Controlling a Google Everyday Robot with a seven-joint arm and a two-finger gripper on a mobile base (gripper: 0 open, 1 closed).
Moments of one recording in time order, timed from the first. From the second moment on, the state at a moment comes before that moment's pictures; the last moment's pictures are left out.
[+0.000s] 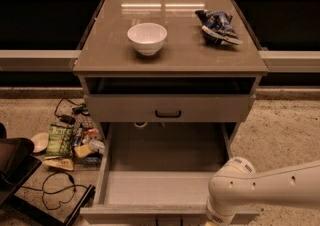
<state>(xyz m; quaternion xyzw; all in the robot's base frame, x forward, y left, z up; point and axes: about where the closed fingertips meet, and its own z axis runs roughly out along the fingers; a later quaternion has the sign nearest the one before) 0.331 -0.178 0.435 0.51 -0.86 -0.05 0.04</state>
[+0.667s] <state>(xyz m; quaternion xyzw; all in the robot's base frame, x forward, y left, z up) 0.362 -0.192 0.533 0.50 -0.86 -0.07 -0.02</state>
